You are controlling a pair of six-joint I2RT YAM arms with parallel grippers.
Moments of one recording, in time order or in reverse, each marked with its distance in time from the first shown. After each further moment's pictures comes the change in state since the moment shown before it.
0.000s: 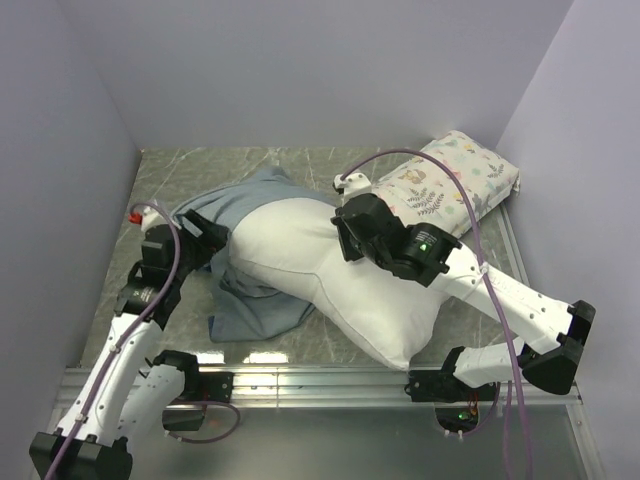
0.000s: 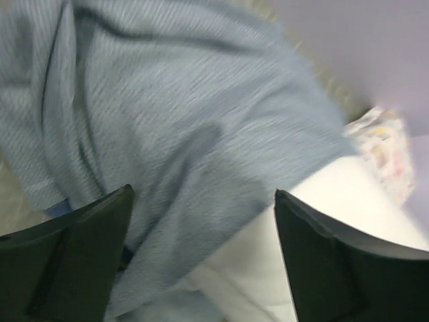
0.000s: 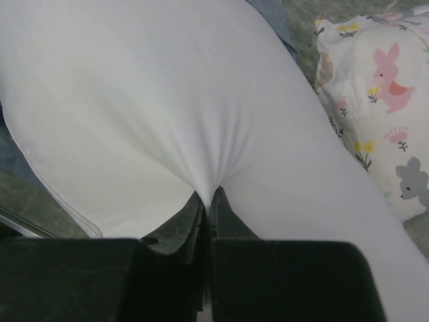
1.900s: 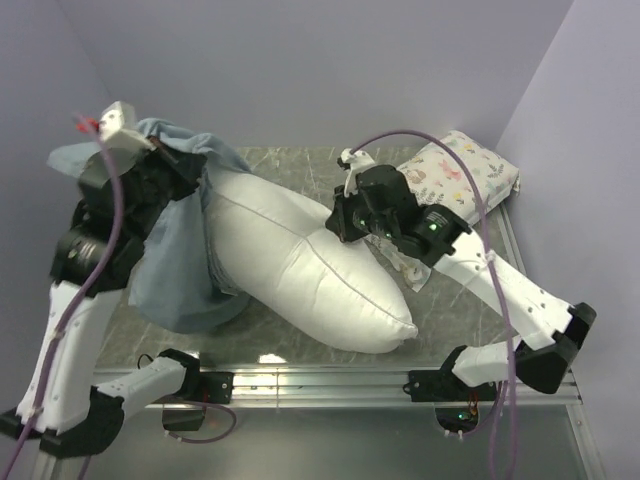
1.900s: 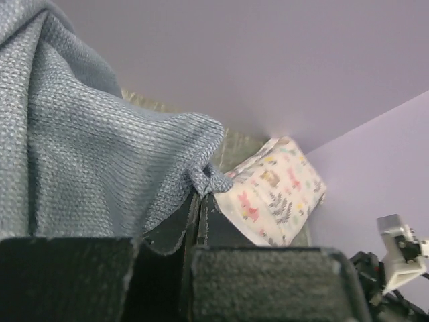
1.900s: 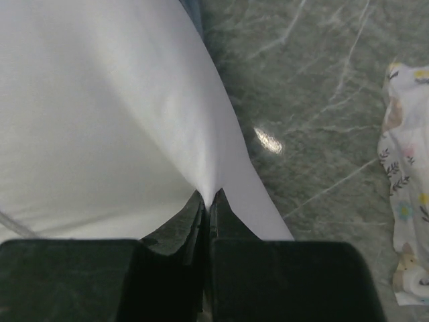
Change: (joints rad) left arm -0.190 0.262 0.885 -0.368 -0.095 0.143; right arm -0.128 0.029 0.139 0.045 -0.323 -0.004
